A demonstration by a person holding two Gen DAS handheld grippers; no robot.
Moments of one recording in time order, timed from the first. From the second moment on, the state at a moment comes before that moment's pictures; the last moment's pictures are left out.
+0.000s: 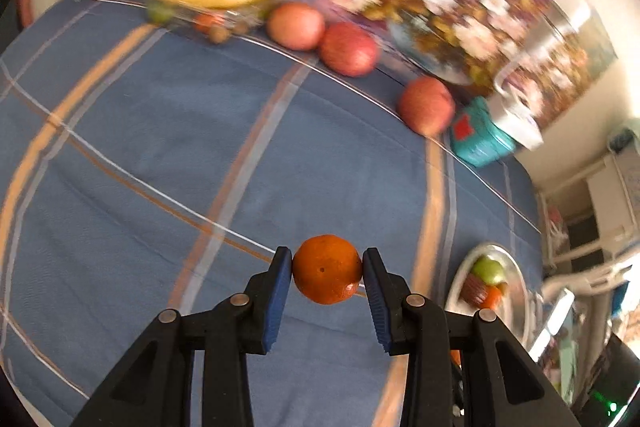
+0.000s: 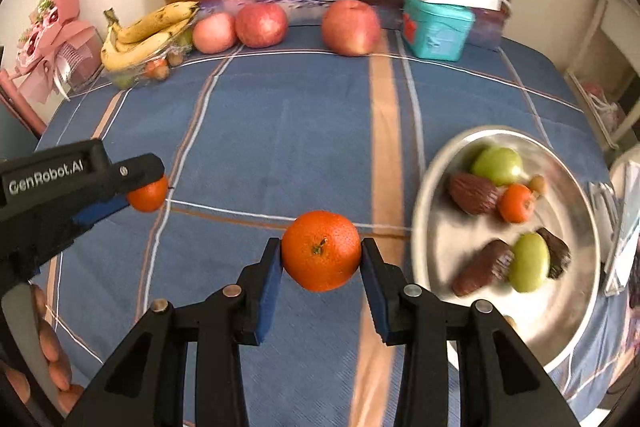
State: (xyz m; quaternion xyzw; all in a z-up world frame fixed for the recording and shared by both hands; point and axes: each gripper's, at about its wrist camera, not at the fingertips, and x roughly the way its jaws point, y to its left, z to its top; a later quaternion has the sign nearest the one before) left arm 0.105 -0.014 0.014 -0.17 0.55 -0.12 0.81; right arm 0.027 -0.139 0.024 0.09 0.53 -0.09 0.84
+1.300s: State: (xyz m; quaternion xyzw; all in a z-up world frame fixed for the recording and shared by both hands) left arm 0.075 -0.087 -0.005 -0.04 0.56 -0.11 0.82; right arm -0.018 -0.254 0.016 0.13 0.54 -0.20 0.80
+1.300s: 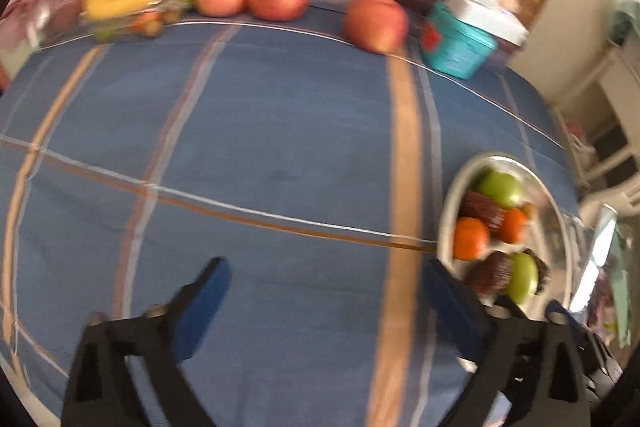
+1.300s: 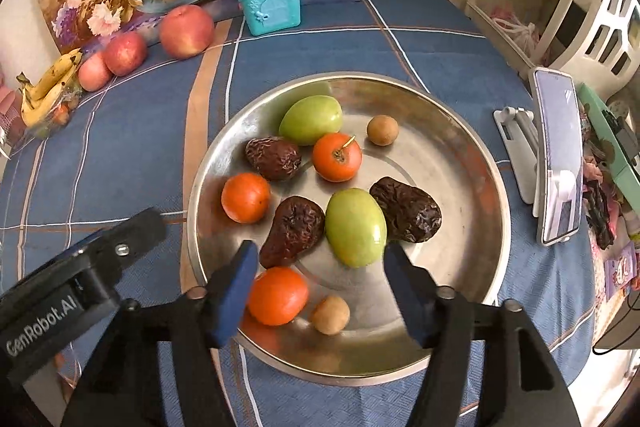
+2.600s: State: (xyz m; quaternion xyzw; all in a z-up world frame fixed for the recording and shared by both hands) left arm -0.001 -0.051 -0.004 0.08 0.53 -0.03 0.85; right arm -0.075 -0.224 0.008 0.13 0.49 -0.20 0.84
